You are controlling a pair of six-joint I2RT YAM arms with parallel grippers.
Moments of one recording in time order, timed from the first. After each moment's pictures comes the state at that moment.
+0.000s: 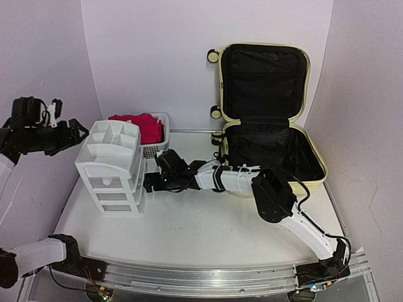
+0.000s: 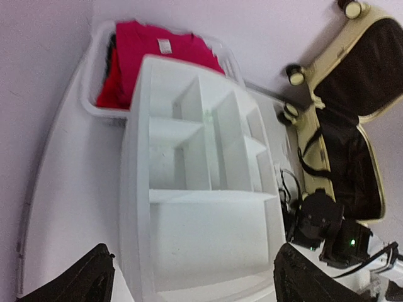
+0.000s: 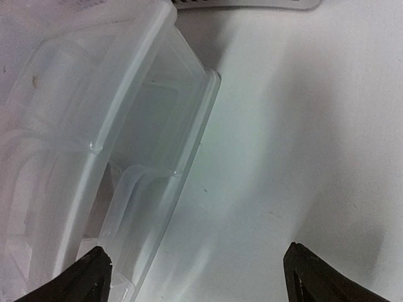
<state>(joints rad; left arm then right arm) -0.06 0.92 1.23 -0.93 0.25 -0.33 1.01 2.63 2.20 -0.28 0.01 0.58</state>
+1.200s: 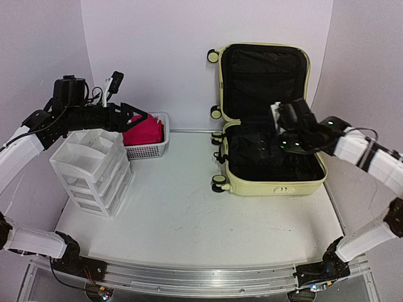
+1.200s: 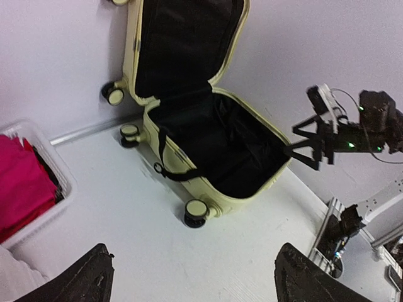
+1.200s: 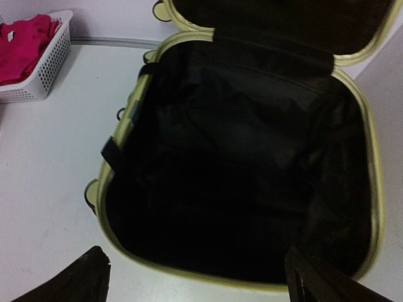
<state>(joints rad) -0.48 1.16 1.31 -0.49 0.47 -0.21 0.69 1.41 1.31 -0.67 0.35 0.28</state>
